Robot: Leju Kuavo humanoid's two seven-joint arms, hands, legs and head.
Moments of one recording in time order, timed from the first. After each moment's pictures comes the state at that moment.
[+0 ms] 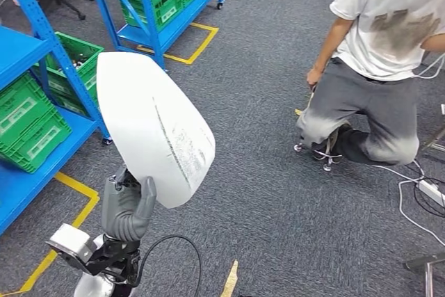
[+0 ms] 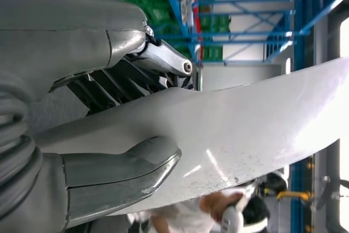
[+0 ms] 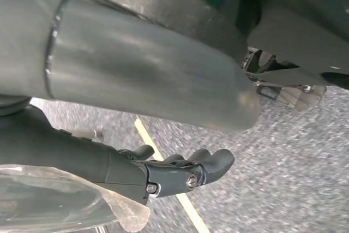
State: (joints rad) left arm 0.12 -0.10 -0.44 -1.79 -0.08 0.16 -0.59; right arm -0.03 0.16 -0.49 -0.19 1.05 0.01 0.08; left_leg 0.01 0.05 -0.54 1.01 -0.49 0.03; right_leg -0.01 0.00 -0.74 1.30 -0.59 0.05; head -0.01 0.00
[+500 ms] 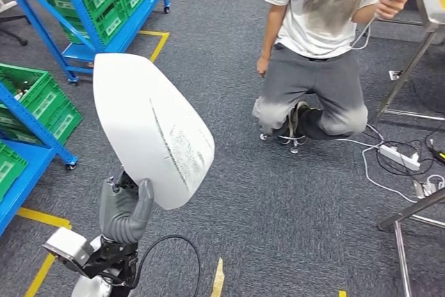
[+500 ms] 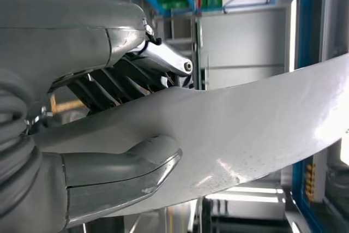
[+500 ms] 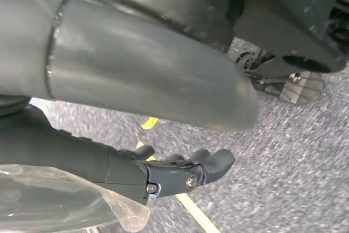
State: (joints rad) left arm 0.13 -0.10 -0.43 -1.80 -0.07 0.14 -0.60; right arm -0.03 0.16 -0.49 -0.19 1.04 0.02 0.07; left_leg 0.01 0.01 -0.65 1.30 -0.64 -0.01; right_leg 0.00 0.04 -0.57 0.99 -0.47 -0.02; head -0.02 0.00
